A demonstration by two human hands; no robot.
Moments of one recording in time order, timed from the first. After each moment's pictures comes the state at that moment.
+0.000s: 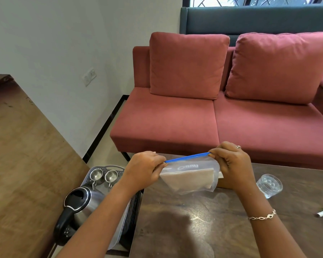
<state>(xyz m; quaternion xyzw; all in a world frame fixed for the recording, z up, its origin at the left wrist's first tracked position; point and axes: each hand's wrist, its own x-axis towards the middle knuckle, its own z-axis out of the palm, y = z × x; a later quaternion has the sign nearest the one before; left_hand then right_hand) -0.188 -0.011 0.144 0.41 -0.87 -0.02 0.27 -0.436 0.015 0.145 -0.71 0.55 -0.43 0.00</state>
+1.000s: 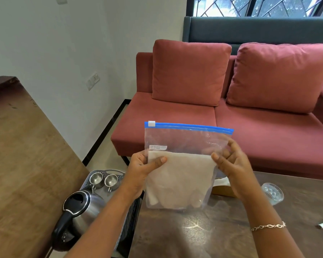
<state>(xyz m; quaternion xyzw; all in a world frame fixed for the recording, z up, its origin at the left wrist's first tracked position) -0.192 0.009 0.169 0.39 -0.46 -0.62 0.50 -0.429 0.018 0.163 -0.50 0.39 -0.59 0.51</state>
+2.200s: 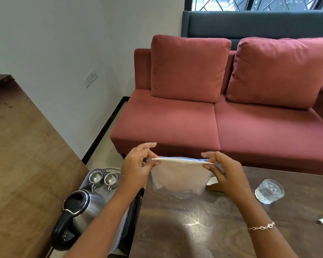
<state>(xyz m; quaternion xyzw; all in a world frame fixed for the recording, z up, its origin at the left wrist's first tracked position) -0.181 -0.008 0.146 0.52 -0.69 -0.26 0.43 -0.428 0.014 0.130 -0.69 0.56 -0.42 0.17</state>
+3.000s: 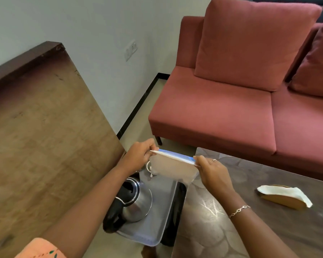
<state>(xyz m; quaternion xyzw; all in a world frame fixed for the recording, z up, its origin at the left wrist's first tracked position) 0.024 -0.097 0.071 0.61 -0.71 -0.28 0.23 -0.229 -0.070 0.049 -0.81 0.54 -0.22 0.02</state>
